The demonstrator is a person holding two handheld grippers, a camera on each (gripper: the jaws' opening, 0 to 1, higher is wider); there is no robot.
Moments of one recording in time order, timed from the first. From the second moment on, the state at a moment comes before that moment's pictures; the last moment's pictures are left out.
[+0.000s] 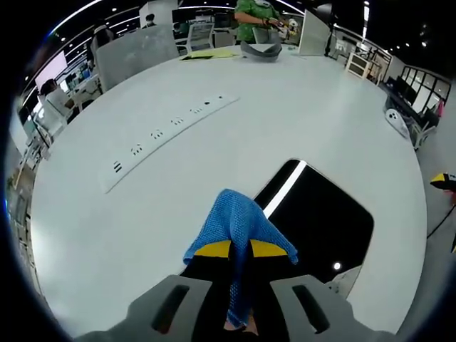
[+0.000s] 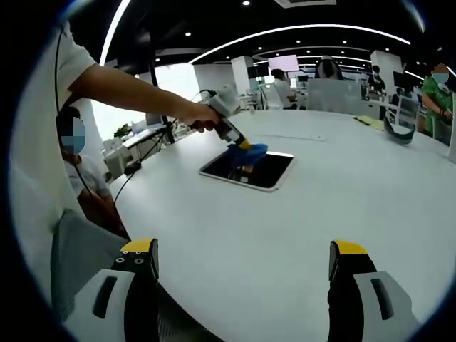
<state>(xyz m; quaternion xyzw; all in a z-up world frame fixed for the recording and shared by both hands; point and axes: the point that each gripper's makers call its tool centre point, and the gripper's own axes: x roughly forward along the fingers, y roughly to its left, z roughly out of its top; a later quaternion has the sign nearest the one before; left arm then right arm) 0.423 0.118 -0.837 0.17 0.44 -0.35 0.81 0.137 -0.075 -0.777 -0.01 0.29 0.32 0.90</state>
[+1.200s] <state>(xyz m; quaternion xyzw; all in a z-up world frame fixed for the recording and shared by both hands) 0.427 0.102 -0.837 0.16 0.44 -0.36 0.81 0.136 -0.077 -0.775 -0.01 0.28 0.31 0.91</state>
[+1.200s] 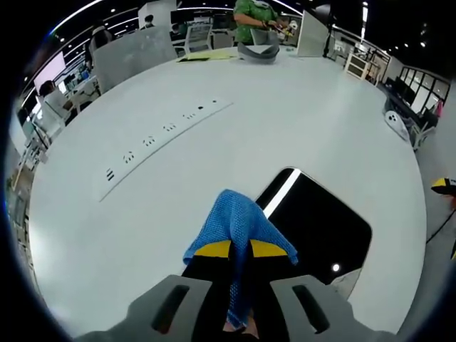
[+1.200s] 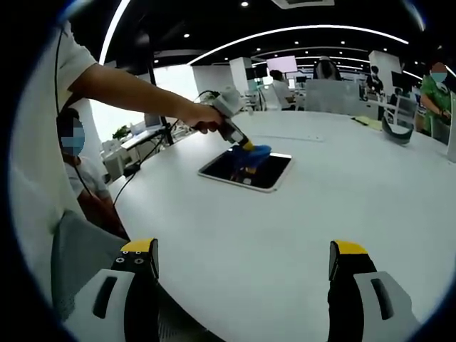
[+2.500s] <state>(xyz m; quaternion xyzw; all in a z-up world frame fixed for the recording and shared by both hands) 0.425 0.067 -0.837 0.15 0.43 -0.37 0.81 0.138 -0.083 -0.776 -0.01 0.28 0.31 0.91</state>
